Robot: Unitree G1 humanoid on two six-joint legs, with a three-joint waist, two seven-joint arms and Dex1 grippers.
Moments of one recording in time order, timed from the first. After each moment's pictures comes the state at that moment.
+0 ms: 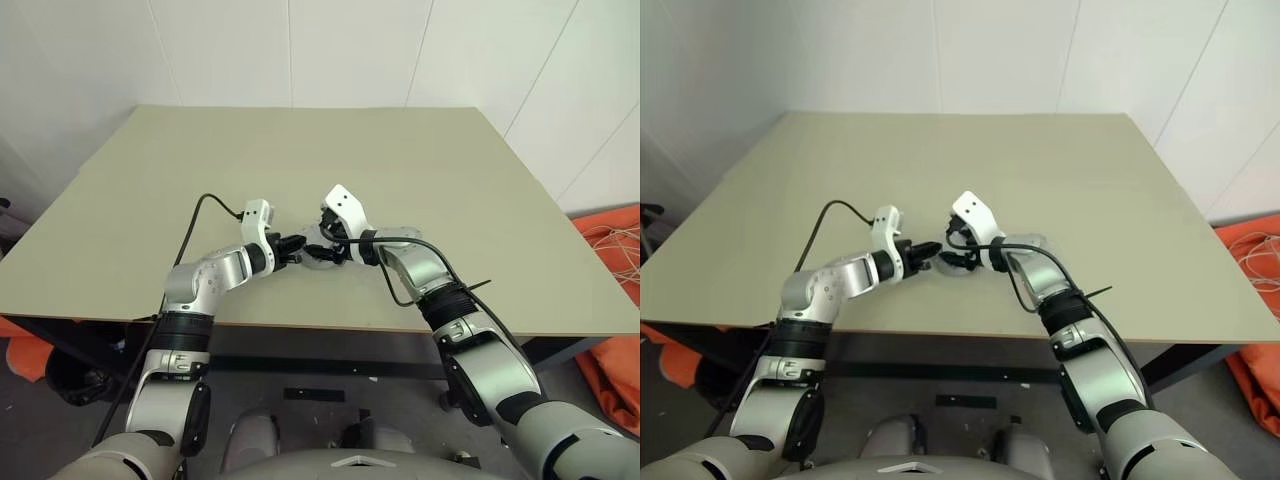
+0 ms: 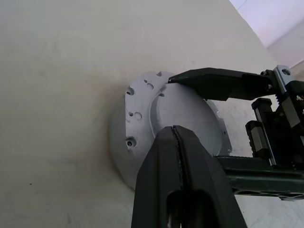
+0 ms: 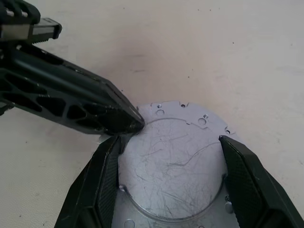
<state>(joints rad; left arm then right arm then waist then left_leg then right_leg) -0.54 0.15 0.09 0.21 -0.51 0.92 -0.41 -0.73 -0.20 0.25 0.54 -0.01 0.36 0.76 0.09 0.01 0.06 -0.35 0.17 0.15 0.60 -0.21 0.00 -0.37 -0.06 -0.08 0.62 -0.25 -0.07</state>
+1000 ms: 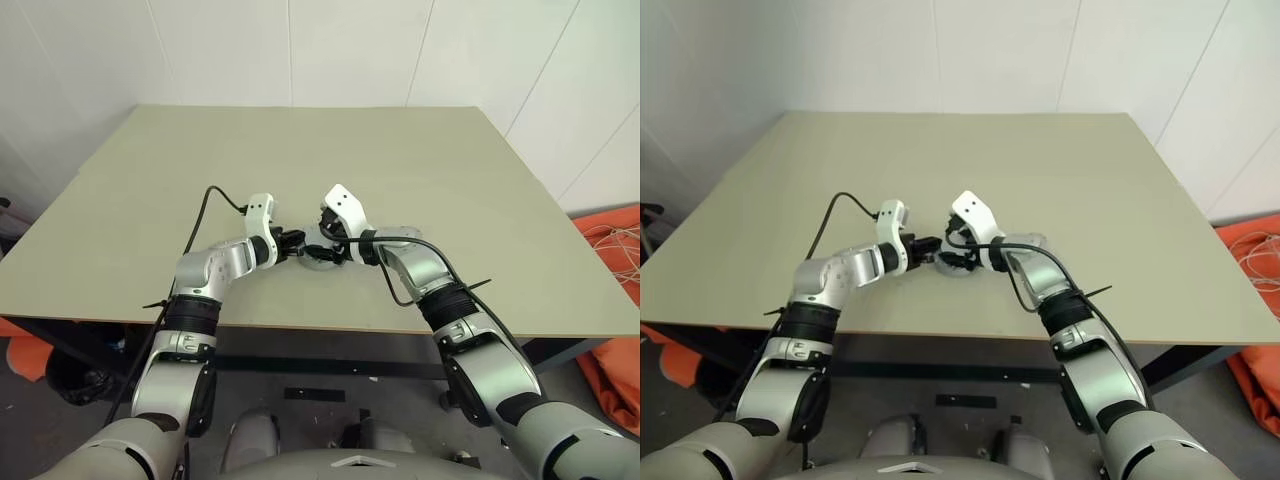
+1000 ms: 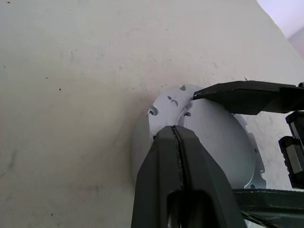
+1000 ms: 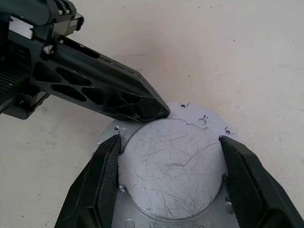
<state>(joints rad) -0.62 0.13 0.07 0.33 -0.44 0.88 -0.41 -0.72 -0.20 0.25 0.51 -0.01 0.40 0.76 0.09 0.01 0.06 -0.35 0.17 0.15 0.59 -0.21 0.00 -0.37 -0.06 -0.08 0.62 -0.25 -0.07</state>
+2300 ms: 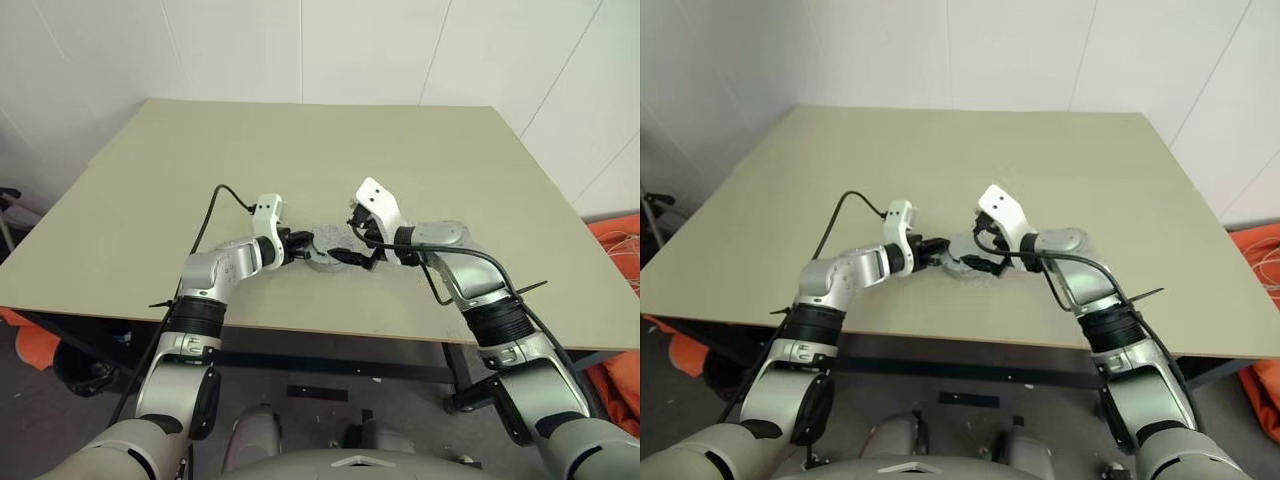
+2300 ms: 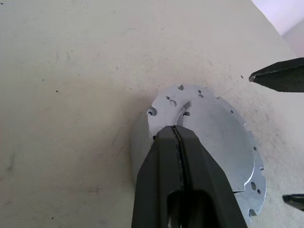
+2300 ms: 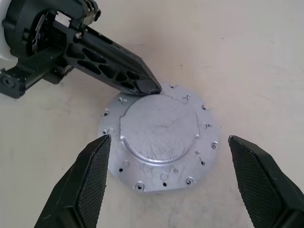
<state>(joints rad) -0.62 0.10 0.04 0.31 -0.41 0.87 -0.46 -0.60 -0.44 0.23 0.07 0.08 0.65 0.86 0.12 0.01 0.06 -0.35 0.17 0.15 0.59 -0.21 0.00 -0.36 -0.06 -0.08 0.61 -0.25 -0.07</state>
